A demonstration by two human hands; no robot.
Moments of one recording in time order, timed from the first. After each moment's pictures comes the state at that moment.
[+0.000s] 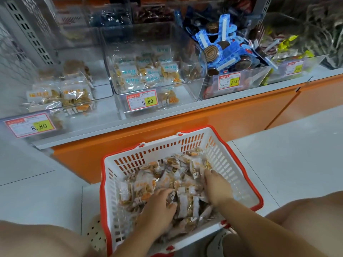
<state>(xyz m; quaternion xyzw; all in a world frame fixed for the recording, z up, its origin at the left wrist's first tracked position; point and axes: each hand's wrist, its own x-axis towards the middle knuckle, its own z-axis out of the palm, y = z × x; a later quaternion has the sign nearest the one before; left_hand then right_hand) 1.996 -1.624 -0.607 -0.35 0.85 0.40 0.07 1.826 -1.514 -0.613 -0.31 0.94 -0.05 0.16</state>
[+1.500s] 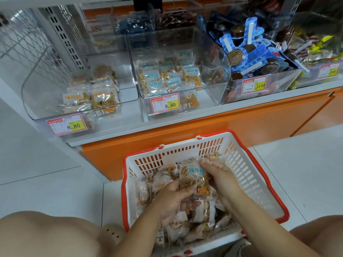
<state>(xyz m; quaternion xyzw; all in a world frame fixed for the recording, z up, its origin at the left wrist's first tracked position) 1.990 -1.648 -0.552 -0.32 0.43 0.84 0.00 1.851 -1.557 -0.550 -0.06 0.63 -0.64 0.44</state>
